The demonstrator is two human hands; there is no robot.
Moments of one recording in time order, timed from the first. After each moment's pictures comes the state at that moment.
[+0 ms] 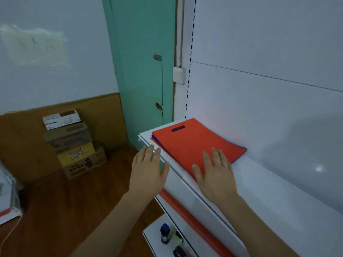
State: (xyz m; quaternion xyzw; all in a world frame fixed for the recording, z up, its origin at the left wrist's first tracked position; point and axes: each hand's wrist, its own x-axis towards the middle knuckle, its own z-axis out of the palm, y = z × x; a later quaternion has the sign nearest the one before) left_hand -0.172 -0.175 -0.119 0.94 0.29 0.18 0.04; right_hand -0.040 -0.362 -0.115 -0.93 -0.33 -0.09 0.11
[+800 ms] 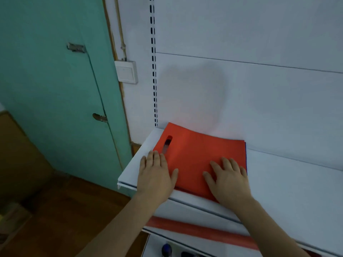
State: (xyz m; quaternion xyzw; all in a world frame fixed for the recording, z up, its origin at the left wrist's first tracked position) left_hand -0.018 -0.034 -0.145 1.00 0.00 0.06 0.01; right_hand -0.017 -0.269 -0.132 -1.00 -0.02 -0.04 -0.01
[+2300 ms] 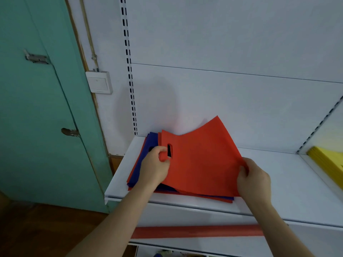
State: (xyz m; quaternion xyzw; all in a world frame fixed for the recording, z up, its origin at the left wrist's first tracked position) left_hand 0.018 -0.053 -0.107 0.84 -0.01 0.04 0.53; right_hand -0.056 -0.349 -0.121 -0.90 0.18 -0.28 0.29
